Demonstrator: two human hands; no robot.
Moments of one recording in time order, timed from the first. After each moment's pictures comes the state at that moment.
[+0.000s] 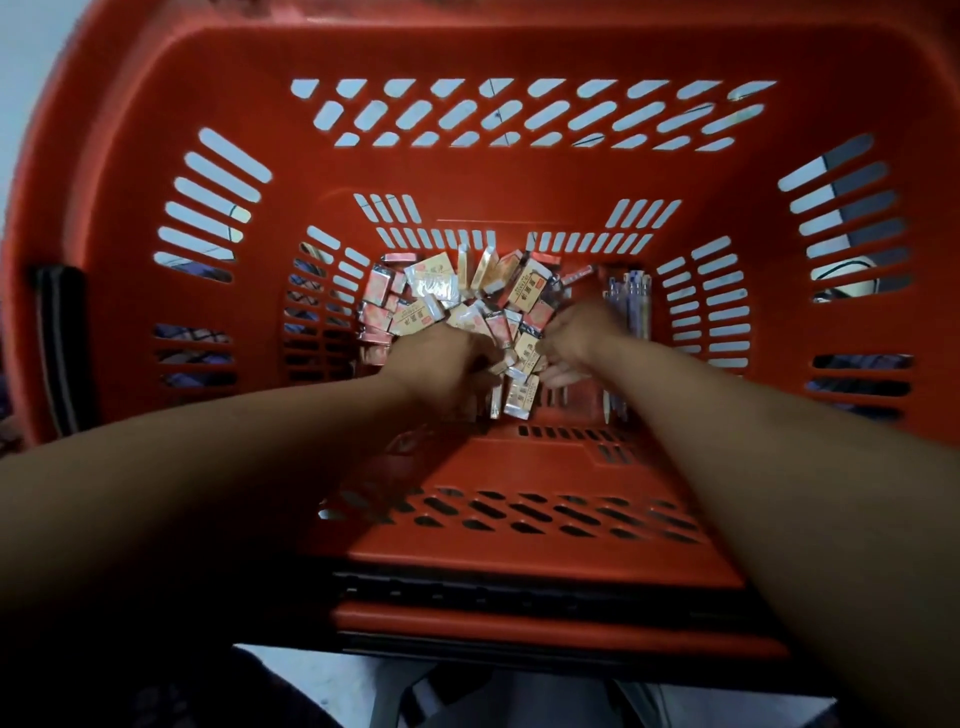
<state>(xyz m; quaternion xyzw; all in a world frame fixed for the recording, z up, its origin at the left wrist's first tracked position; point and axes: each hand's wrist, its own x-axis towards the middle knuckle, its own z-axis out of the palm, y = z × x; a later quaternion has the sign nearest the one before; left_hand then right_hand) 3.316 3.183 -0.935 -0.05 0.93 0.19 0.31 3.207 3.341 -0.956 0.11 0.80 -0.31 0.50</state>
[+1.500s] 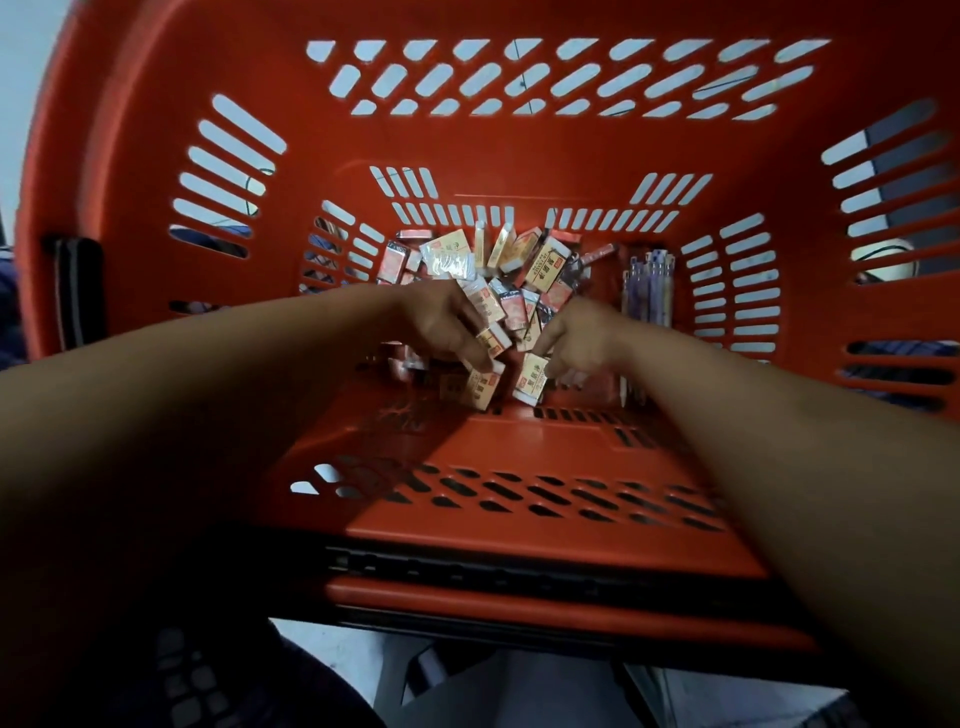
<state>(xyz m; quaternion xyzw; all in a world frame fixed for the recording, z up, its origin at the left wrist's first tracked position) 3.287 3.147 -0.930 -0.13 0.79 0.35 0.48 3.220 3.344 -0.956 -0.13 0.77 -0.19 0.60</state>
